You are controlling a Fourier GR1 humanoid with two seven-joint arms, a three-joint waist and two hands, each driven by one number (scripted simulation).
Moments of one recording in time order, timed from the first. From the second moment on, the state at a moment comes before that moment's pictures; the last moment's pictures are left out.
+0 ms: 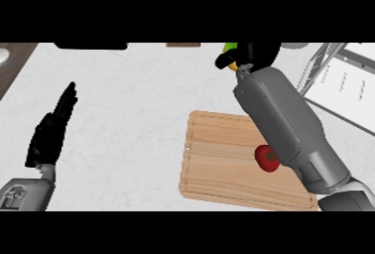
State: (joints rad) left arm -0.16 0.36 -0.06 -1.45 -0.06 0.17 0.07; right arm -1.06 -0.12 0.21 -0.81 0.90 -0.46 1.01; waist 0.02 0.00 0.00
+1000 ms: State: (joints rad) left arm -0.15 0.35 -0.01 -1.44 -0.08 0.14 0.06; right arm -1.20 -0.39 0.07 -0.81 0.99 -0.26 0.93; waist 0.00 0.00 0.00
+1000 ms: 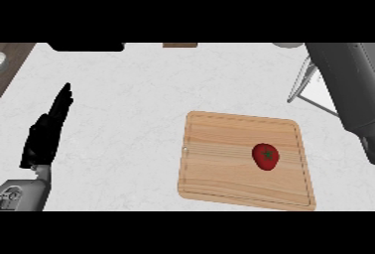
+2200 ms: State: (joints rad) left arm -0.16 0.32 0.01 -1.46 -0.12 0.12 0.08; right arm -1.10 -0.68 -0.02 -0.54 1.06 -0.17 0.59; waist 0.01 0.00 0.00
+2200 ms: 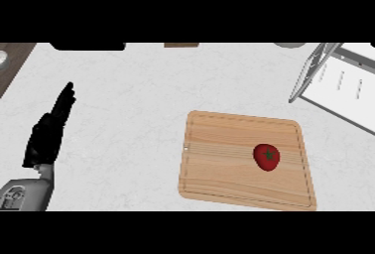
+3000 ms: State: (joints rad) left arm -0.16 0.30 0.03 -1.46 -0.13 0.10 0.07; right arm -0.99 -0.67 -0.27 -0.48 0.82 -0.27 0.45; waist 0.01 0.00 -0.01
